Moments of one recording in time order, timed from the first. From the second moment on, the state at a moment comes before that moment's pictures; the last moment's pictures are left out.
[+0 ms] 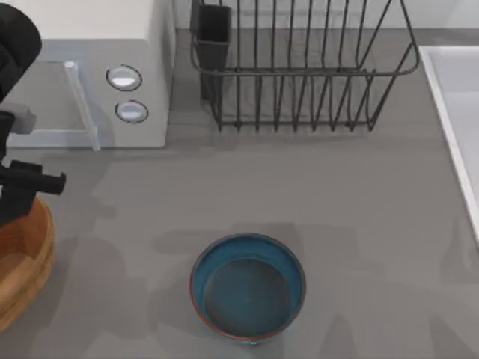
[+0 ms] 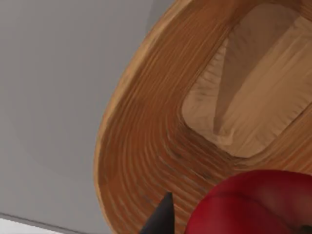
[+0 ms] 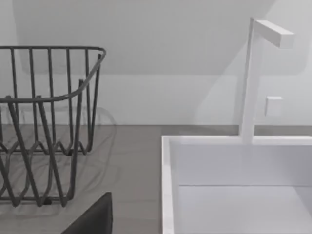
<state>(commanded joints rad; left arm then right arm) -0.18 1.64 1.30 -1.37 -0.28 -0.18 0.00 0.00 0.00 0.00 0.00 0.00</state>
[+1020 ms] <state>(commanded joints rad) -0.14 1.63 1.12 -1.19 -0.29 -0.15 0.00 0.00 0.00 0.00 0.00 0.00</state>
